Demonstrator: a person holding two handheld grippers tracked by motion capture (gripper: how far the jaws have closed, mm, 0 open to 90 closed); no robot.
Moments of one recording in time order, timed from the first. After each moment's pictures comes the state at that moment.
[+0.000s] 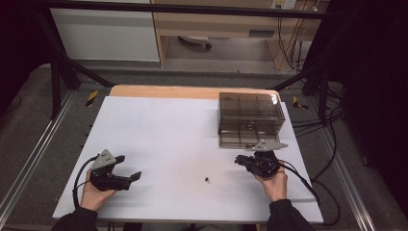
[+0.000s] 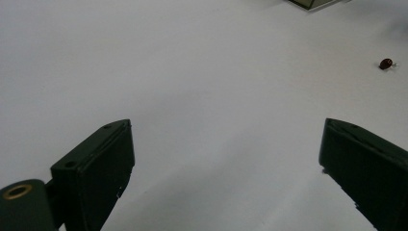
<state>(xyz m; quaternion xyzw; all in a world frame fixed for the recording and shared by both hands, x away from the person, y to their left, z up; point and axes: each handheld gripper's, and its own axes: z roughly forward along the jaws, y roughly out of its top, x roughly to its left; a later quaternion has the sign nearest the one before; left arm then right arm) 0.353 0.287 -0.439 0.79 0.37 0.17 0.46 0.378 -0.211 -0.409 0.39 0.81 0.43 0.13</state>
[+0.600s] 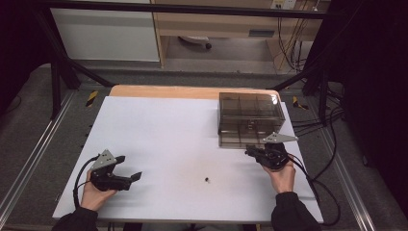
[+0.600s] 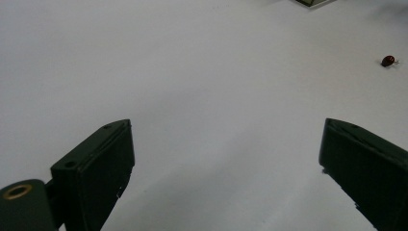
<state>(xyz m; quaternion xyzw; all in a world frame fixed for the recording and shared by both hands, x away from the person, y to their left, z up) 0.353 0.286 -0.440 0.79 0.37 0.17 0.45 0.398 -0.240 -0.405 0.43 0.79 0.42 0.16</state>
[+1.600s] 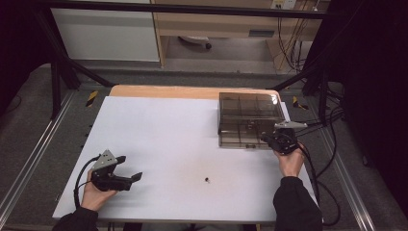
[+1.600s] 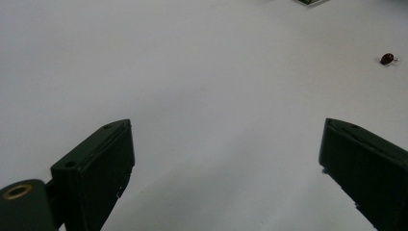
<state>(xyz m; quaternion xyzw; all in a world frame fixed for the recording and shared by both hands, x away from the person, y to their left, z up) 0.353 0.284 -0.440 0.80 0.37 0.17 0.45 0.450 -0.283 -0.411 0.50 0.75 0.37 0.22</state>
